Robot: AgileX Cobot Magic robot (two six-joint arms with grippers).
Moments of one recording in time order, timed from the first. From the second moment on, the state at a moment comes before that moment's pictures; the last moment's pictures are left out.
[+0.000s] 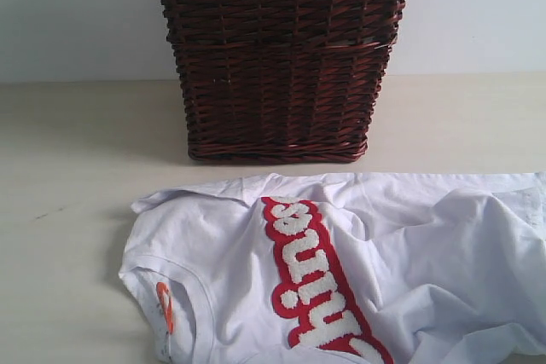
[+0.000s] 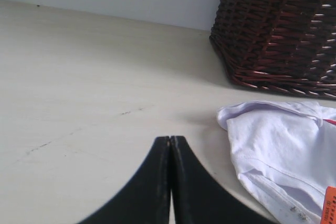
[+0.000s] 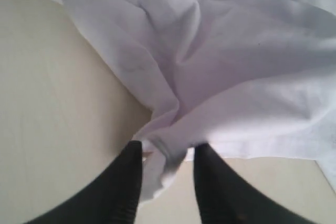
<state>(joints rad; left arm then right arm) -0.04 0.01 0.00 -0.24 0.37 0.03 -0.49 1.03 -0.41 0.60 1.00 -2.06</state>
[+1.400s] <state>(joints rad) -0.04 0.01 0.00 -0.24 0.37 0.03 -0.49 1.71 -0.50 1.29 0.54 -1.72</state>
